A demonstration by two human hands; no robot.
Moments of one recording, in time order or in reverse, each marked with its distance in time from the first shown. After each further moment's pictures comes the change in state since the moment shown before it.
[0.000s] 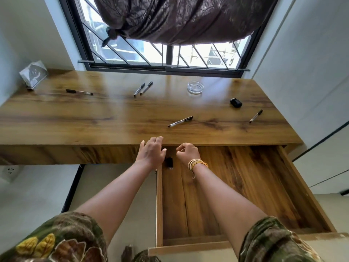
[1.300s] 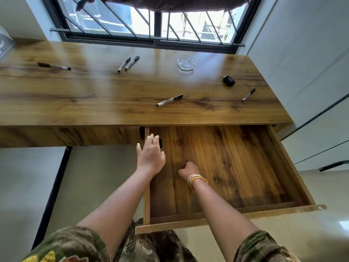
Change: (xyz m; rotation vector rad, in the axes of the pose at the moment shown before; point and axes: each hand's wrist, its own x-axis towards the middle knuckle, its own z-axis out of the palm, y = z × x) left_hand -0.044 0.022 0.080 -0.027 0.014 -0.083; right_hand -0.060 0.108 0.033 -0.084 -0.234 0.394
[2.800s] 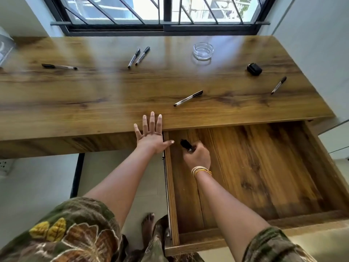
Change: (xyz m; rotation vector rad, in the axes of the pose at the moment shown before) left_hand 0.106 -0.059 -0.042 0.298 -0.391 -0.058; right_hand 0.047 -0.075 0.033 0.153 0.483 -0.228
